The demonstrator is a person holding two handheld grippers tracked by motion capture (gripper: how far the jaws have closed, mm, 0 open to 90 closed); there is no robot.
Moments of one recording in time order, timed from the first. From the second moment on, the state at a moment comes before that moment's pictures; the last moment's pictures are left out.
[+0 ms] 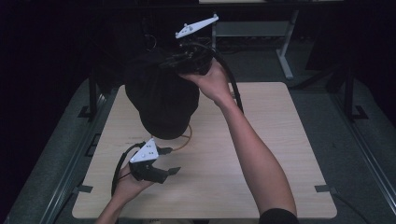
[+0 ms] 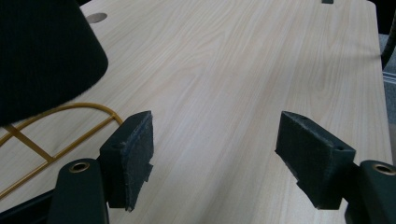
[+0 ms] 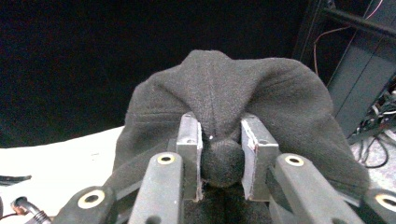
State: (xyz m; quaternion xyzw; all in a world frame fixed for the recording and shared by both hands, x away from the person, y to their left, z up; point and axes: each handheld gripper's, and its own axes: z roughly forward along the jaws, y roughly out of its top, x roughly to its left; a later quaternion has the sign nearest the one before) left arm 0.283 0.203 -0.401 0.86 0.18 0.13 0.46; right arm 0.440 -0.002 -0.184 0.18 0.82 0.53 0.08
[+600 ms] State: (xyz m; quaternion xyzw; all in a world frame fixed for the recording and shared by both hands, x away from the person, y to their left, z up) left arm 0.283 0.201 -0.401 0.86 0.17 0.12 0.47; right arm 0.468 0.036 -0.212 0.21 0.84 0.50 0.05
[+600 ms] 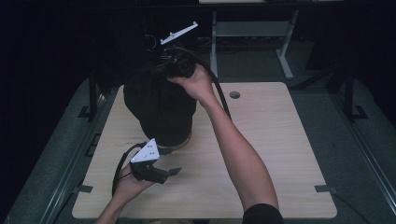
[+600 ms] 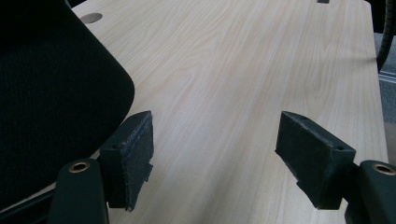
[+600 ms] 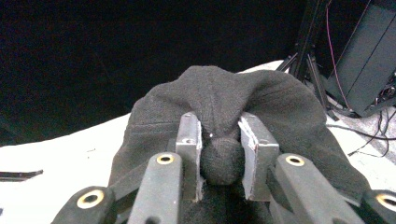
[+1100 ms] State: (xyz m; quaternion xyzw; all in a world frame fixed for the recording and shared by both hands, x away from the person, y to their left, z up) left arm 0.282 0.198 -0.403 0.87 0.16 0.12 0.45; right arm 0.474 0.047 -0.226 0.22 0.86 0.47 0.04
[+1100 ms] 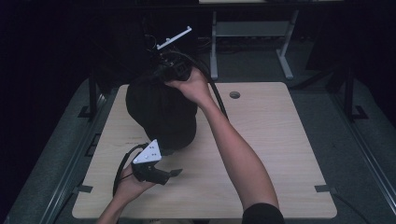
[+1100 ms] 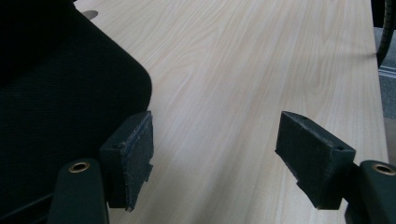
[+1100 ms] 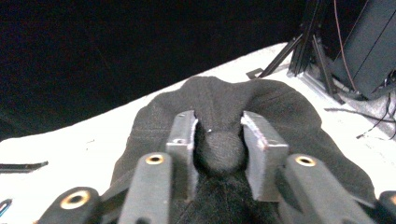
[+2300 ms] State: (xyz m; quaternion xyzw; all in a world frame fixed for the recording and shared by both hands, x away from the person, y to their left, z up) left arm 0.277 0.196 -0.401 0.86 0.16 0.12 0.47; right arm 0.452 0.008 -0.225 0.22 0.83 0.51 0.04
